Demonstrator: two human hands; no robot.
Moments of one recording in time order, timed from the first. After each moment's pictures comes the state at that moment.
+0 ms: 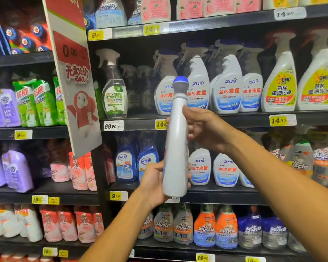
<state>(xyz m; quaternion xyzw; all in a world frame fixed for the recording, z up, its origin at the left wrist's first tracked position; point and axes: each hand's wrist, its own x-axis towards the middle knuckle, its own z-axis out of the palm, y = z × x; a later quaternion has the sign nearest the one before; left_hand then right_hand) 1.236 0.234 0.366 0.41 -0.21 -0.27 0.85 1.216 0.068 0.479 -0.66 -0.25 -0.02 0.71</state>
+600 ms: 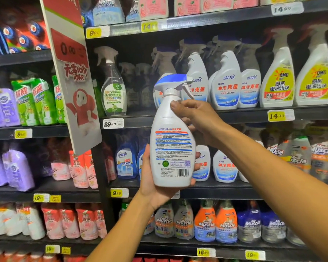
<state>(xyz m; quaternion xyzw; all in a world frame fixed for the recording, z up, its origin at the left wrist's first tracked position) 1.232 0.234 0.354 0.30 -0.35 -0.32 0.83 1.211 0.090 0.485 -0.70 -0.17 -0.14 0.68</state>
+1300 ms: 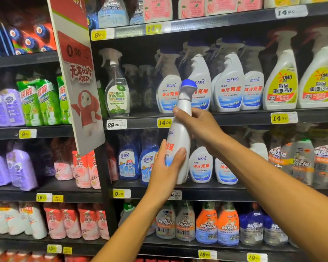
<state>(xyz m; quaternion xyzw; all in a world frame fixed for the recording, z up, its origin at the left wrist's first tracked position) 1.212 0.224 0.368 0.71 -0.25 0.12 0.65 1.222 0.096 0.467 -0.74 -0.15 -0.23 0.62</state>
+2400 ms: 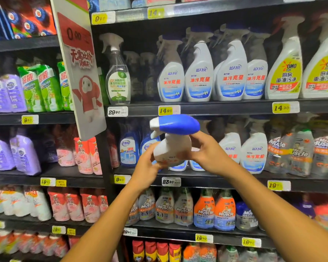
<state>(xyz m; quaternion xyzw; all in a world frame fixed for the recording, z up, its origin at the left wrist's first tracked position) 1.263 0.269 0.323 0.74 -0.28 0.17 0.59 1.213 0.069 0.377 -0.78 -0.33 -0.23 0.47</state>
